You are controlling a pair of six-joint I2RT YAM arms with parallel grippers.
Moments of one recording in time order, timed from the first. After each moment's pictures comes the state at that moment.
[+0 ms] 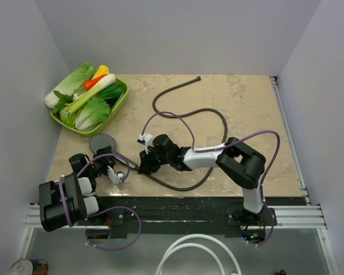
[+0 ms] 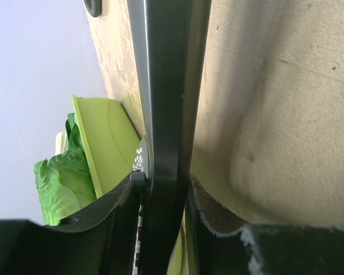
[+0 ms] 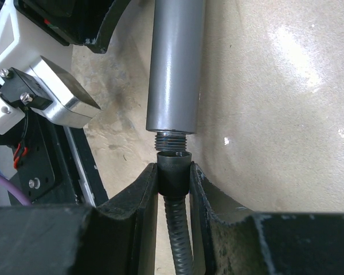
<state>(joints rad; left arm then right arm) 0.37 1.26 0.05 0.55 0.85 2.04 1.01 1.94 1.07 0.29 -0.35 0.39</state>
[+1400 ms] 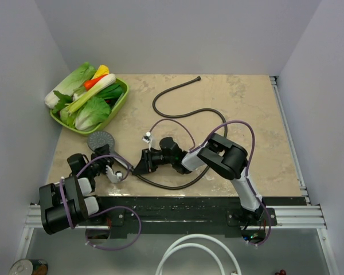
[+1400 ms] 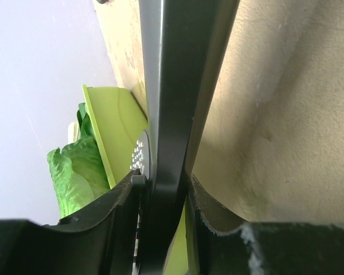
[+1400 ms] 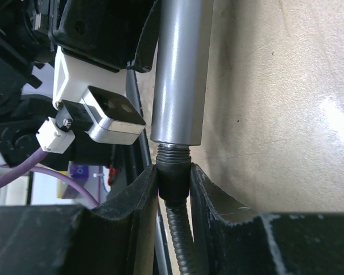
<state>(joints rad) 0.39 1.23 0.05 0.56 0.85 2.07 0.95 2.16 1.01 0.84 -0.61 0.87</state>
